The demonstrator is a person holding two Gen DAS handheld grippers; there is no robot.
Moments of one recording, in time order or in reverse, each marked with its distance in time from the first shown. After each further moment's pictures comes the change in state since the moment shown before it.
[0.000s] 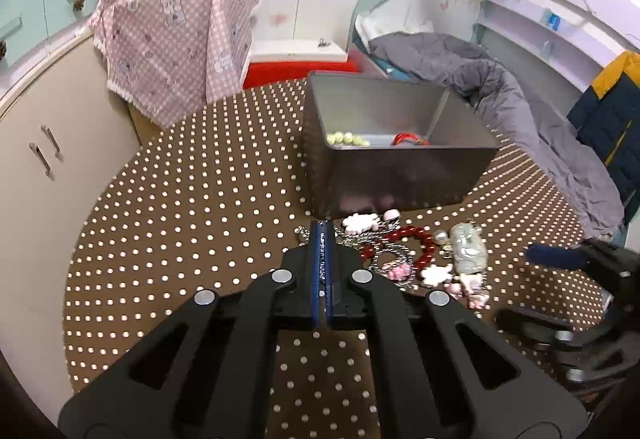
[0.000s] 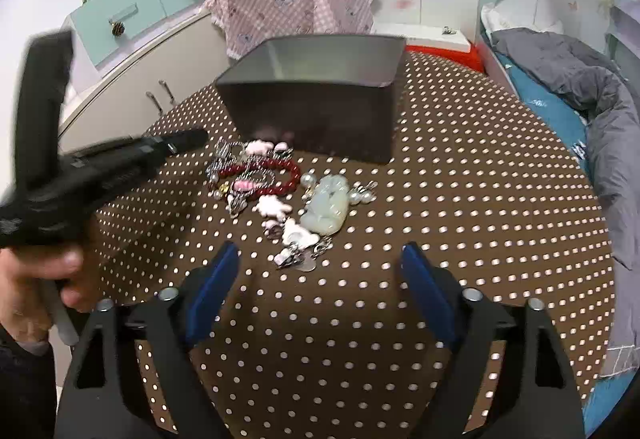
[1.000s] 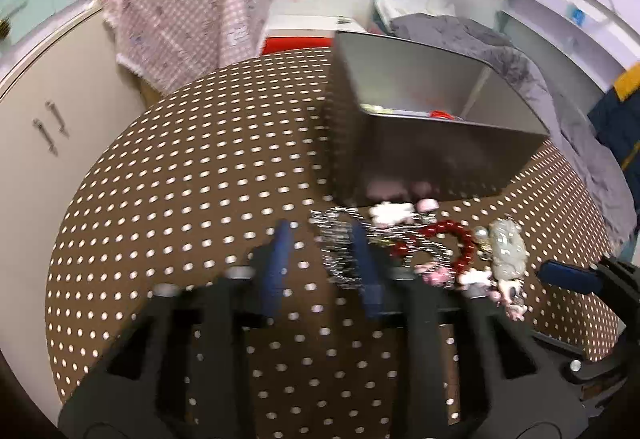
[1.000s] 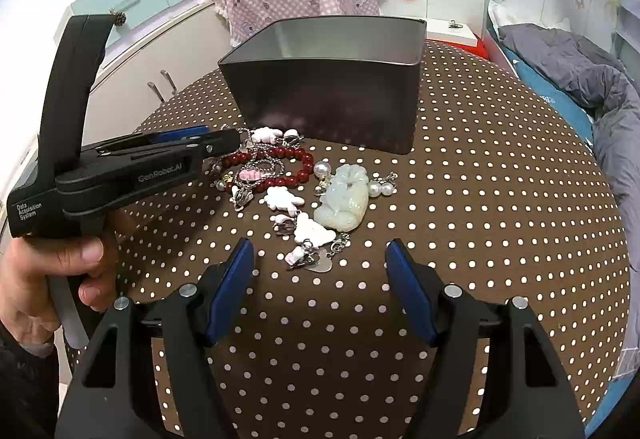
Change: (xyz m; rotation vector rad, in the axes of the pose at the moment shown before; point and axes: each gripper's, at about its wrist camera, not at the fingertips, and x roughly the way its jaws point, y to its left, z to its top) left arm 0.040 -0.004 -0.002 -0.035 0.096 0.044; right arm 0.012 0.009 0.000 -0.007 0.015 0.010
